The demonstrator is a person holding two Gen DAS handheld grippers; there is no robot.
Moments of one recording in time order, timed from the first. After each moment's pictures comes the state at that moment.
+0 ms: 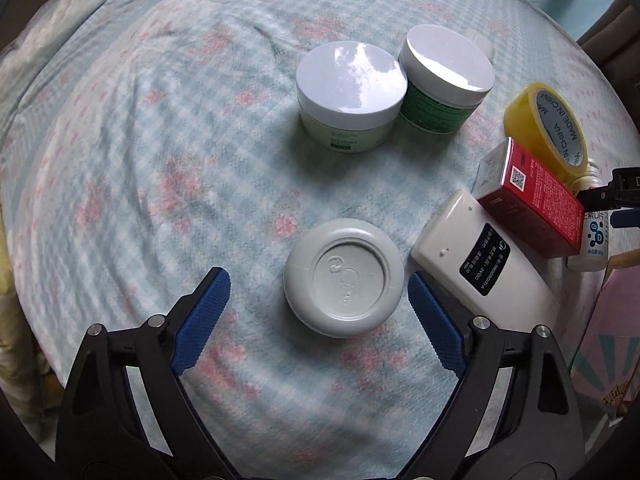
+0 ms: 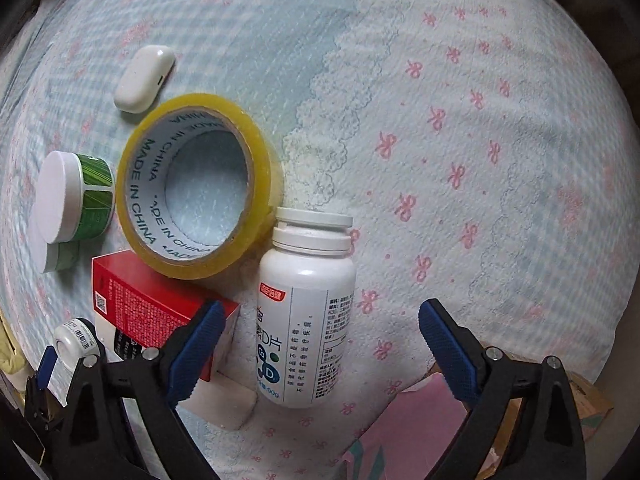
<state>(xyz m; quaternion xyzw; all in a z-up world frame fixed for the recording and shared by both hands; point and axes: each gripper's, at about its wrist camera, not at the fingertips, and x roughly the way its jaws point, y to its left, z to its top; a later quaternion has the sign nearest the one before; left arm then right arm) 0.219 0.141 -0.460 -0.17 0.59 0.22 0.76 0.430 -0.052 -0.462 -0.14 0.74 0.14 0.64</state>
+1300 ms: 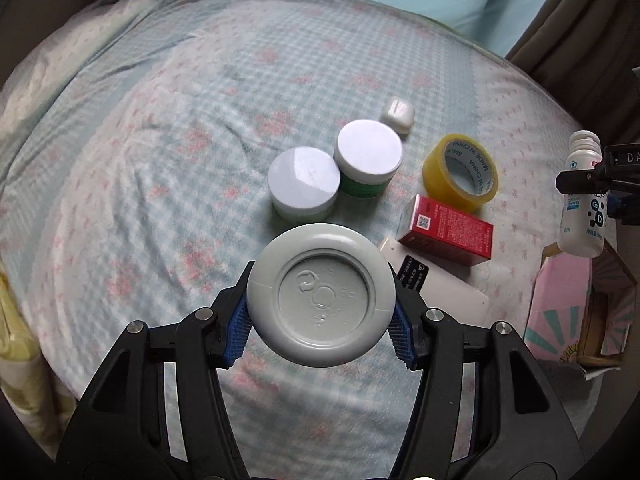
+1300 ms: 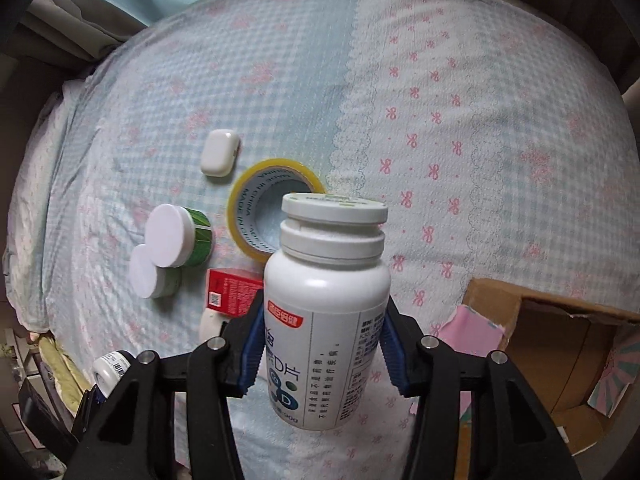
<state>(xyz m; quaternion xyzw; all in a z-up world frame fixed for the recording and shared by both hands) 0.205 0.144 -0.342 -0.13 0.53 0.12 0.83 0.396 -0.090 -0.309 0.03 0.67 0.15 0.72</state>
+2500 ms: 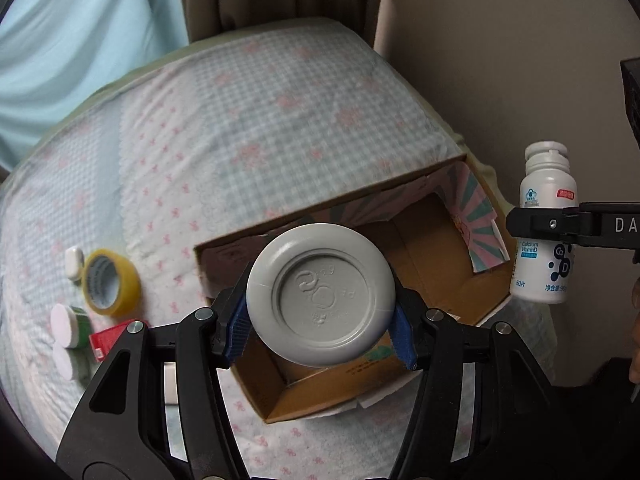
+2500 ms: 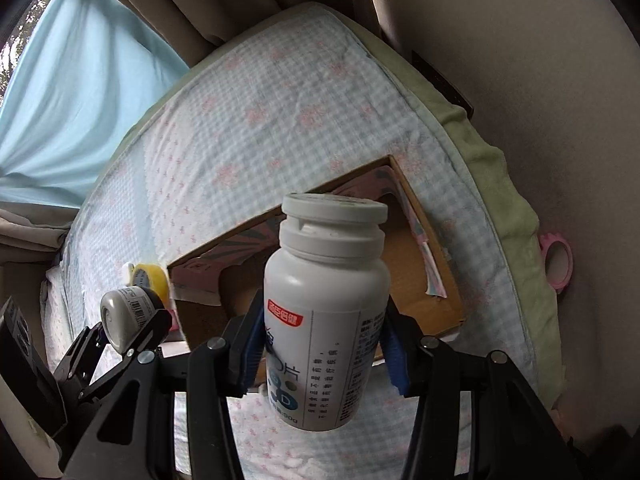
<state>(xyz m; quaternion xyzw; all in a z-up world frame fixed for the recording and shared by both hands) 0.300 -0.269 -0.292 0.10 0.54 -0.22 0.80 0.288 -0.443 -0.283 0.24 0.63 -0.05 0.74</state>
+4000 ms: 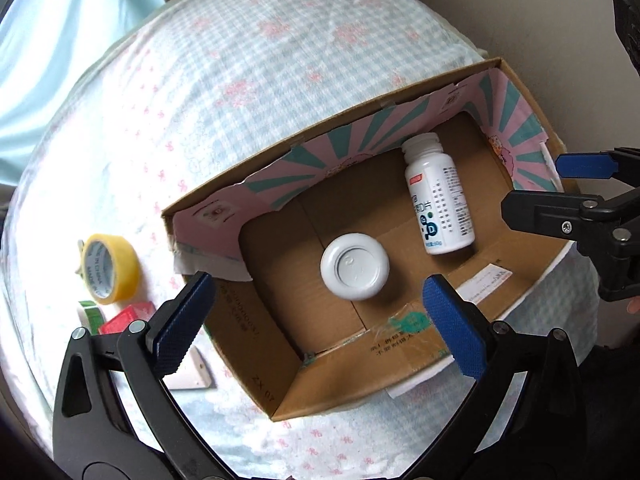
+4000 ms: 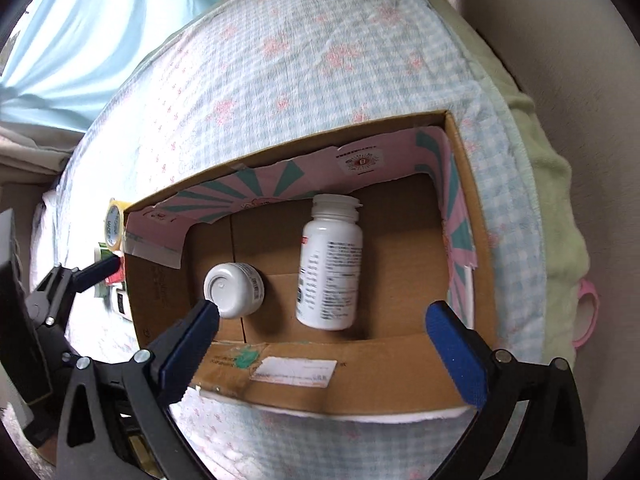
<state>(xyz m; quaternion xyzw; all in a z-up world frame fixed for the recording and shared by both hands) 0.302 -0.281 -0.341 0.19 0.61 -0.19 0.75 0.296 -0.445 -0.342 0.15 0.66 0.05 0.73</state>
